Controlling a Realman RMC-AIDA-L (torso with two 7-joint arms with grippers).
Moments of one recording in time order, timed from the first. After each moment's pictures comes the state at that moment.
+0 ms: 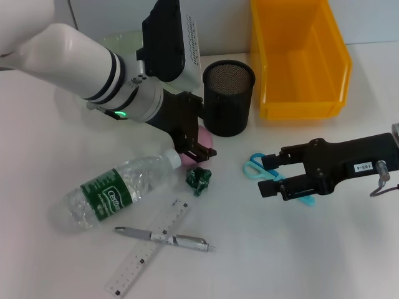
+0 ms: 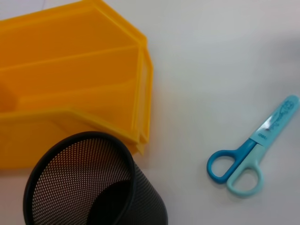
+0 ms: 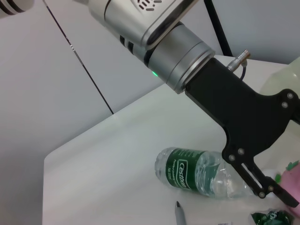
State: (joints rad) left arm -1.05 -2.08 1.40 0.58 2.21 1.04 -1.56; right arm 0.59 2.00 -0.69 -0.69 -2.13 -1.76 1.61
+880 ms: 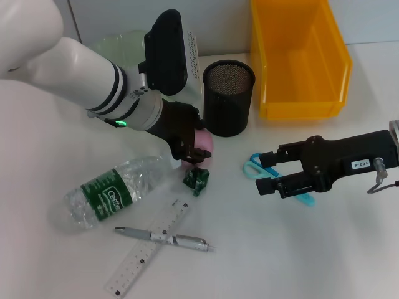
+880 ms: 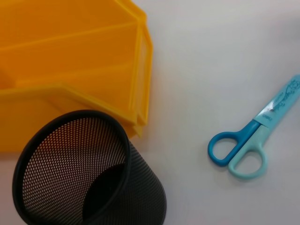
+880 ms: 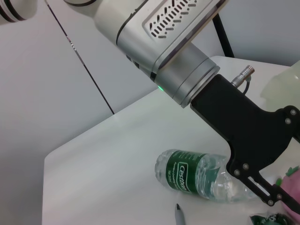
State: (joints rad) left arm -1.05 -2.08 1.48 0.53 2.18 0.96 -1.56; right arm 0.60 2.00 -0.69 -0.68 -2.13 -1.75 1.61
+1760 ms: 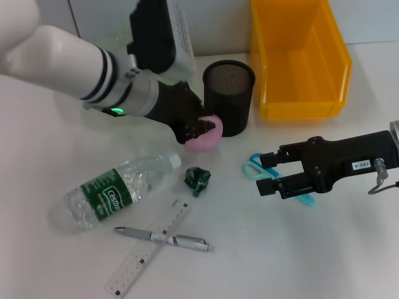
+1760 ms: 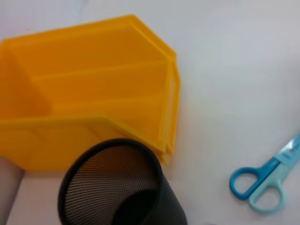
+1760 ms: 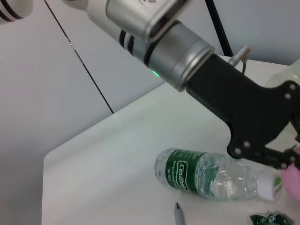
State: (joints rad) left arm -0.98 -2.07 1.46 0.67 2.15 0.99 -1.61; right arm 0.60 2.00 -0.69 -0.69 -2.13 -1.75 1.61
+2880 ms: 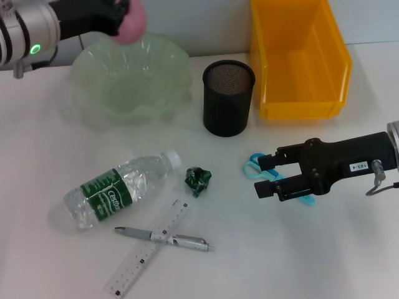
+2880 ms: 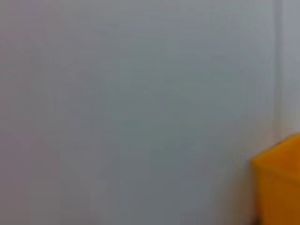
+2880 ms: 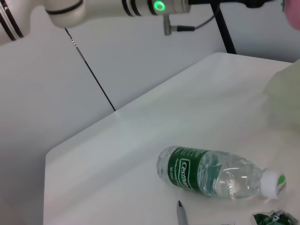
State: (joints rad) left arm -0.76 -2.07 1.10 0.79 1.86 0.71 -1.68; right arm 0.60 2.01 -0.69 -0.69 -2.14 -1.75 1.61
